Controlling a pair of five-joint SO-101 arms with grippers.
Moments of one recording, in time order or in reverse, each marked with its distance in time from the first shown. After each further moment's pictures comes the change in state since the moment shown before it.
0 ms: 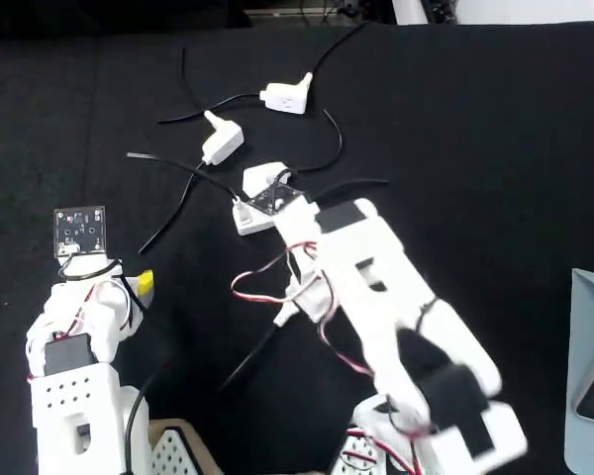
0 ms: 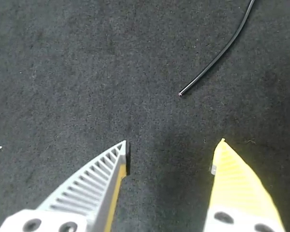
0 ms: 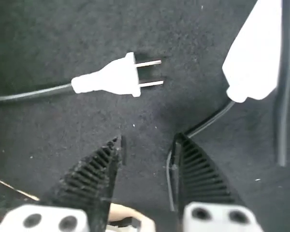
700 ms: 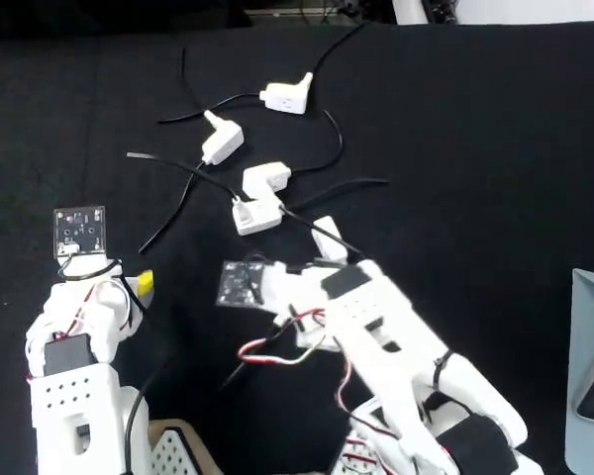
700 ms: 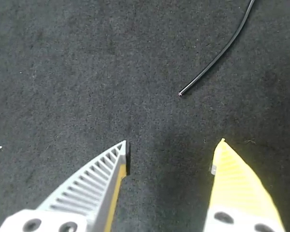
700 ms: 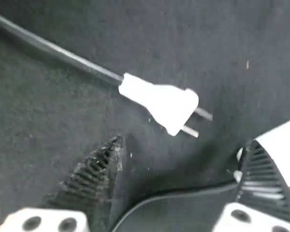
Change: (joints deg) left arm 0.0 0.0 0.0 0.0 0.0; right arm -5.8 -14.6 24.0 -22.5 35.3
